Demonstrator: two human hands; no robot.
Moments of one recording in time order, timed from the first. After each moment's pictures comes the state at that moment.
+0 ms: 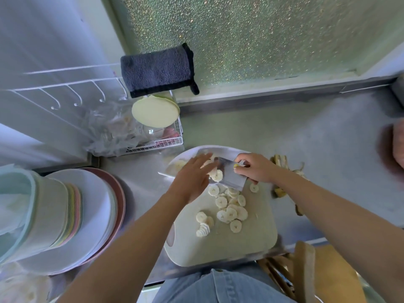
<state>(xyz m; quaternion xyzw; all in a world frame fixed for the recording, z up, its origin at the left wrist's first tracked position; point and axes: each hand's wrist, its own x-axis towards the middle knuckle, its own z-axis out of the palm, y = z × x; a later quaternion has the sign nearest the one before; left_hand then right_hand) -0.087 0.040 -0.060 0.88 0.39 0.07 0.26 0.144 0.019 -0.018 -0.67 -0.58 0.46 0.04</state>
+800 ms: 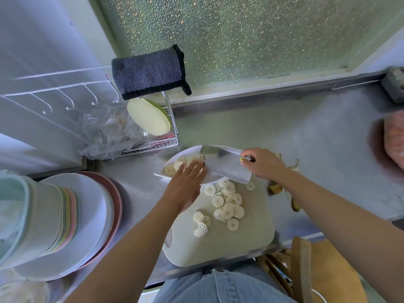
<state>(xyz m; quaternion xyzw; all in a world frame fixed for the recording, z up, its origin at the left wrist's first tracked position) -0.099 0.027 -0.072 0.92 0.37 -0.09 0.10 0.163 0.012 -0.018 -0.74 -0.59 0.33 0.04</state>
